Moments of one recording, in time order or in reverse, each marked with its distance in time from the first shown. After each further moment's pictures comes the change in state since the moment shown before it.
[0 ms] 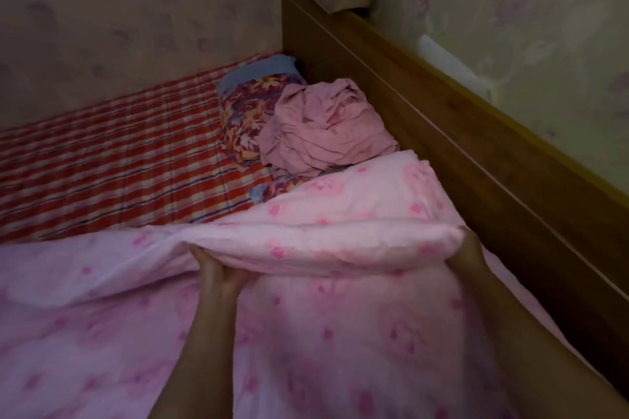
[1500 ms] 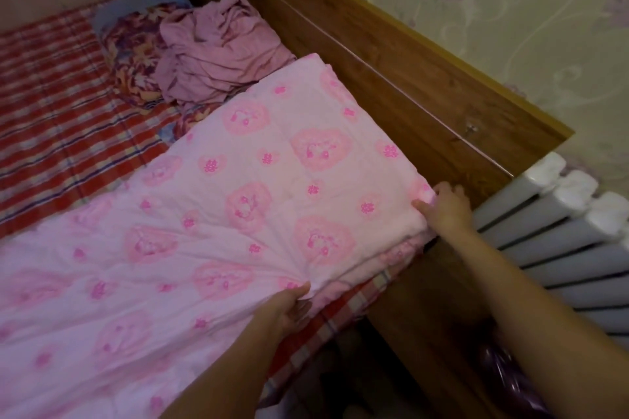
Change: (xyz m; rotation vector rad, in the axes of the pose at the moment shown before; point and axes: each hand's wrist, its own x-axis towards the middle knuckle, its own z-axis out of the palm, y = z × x) left_hand -0.090 -0.255 -0.169 0.969 -0.042 -0.734; right_hand -0.184 0.140 -0.028 -0.107 0.184 0.392
